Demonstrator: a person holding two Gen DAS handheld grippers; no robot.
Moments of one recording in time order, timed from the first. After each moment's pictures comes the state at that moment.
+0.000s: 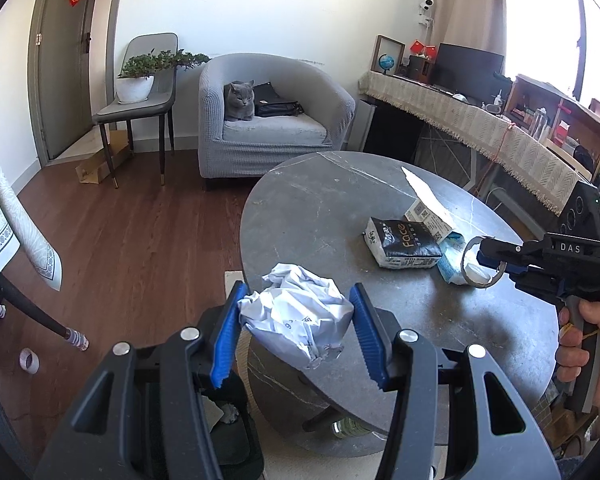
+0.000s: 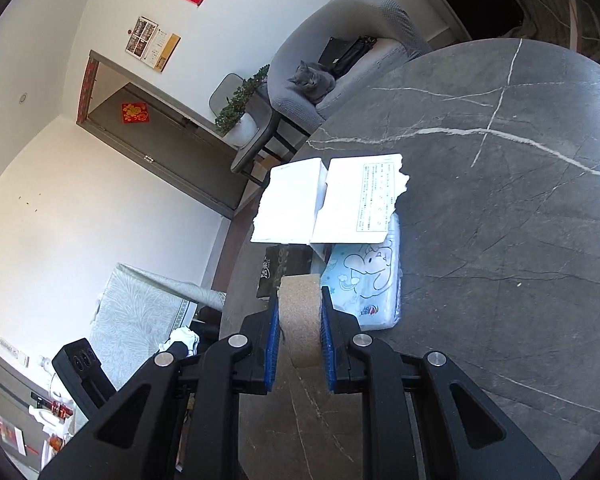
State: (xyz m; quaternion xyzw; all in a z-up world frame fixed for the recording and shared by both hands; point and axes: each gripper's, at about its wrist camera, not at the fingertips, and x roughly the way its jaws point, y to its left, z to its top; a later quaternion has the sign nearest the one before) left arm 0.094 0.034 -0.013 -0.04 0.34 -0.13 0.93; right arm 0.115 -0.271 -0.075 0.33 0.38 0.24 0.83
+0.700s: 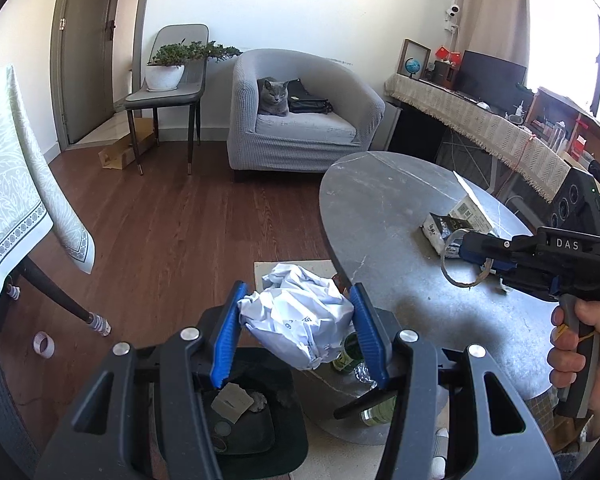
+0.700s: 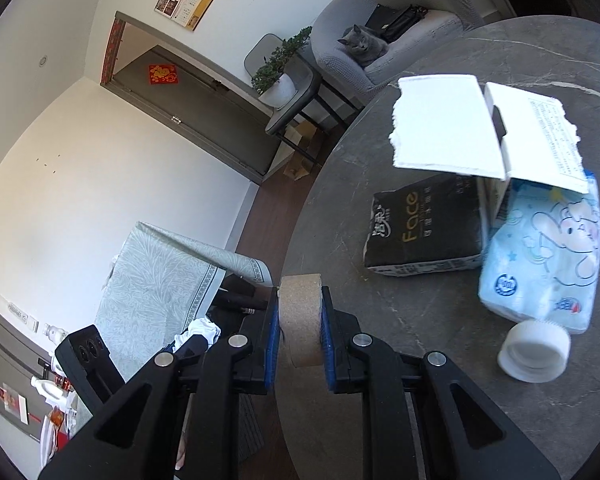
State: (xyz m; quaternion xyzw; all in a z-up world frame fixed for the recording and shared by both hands) left arm 0.083 0.104 -0.016 -0.05 0.35 -0.10 0.93; right arm 0.132 -0.173 -0.074 0.30 0.40 0.31 0.80
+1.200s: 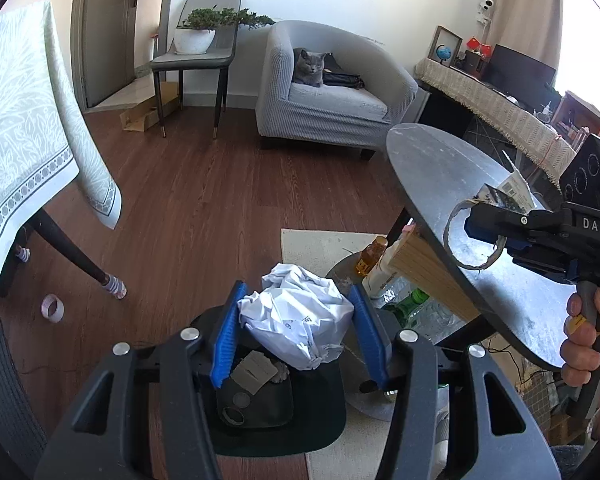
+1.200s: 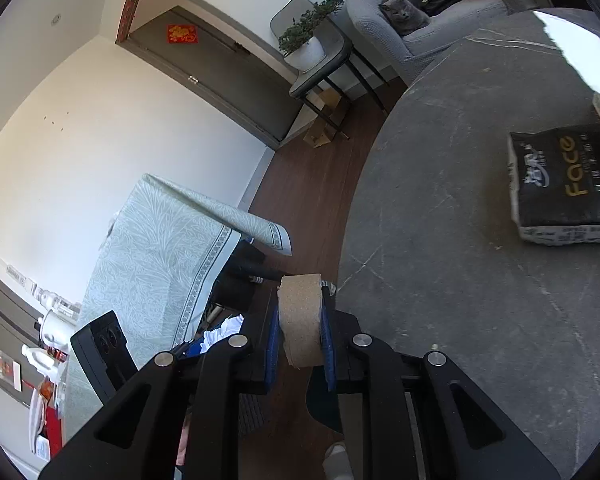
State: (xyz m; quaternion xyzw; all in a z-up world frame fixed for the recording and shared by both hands) left arm 0.077 0.162 -0.054 -0.08 0.40 -0.07 0.91; right arm 0.133 -0.092 -0.080 0.25 0.43 0.36 0.79
